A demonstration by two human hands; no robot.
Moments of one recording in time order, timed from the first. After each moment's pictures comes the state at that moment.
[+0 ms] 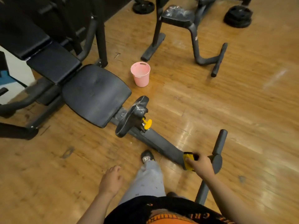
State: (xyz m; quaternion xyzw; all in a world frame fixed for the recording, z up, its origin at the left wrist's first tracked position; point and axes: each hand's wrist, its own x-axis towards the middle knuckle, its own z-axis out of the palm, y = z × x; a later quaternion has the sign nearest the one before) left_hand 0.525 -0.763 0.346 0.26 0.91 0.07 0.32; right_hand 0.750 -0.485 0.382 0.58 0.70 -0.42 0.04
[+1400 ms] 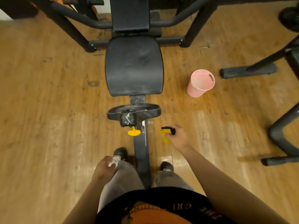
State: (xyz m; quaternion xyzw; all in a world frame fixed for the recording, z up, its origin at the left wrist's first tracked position) left_hand 0.614 -0.477 0.347 -0.34 0.83 0.37 0.25; right_hand 0.462 -0.197 0.379 0.09 0.88 -0.40 0.25
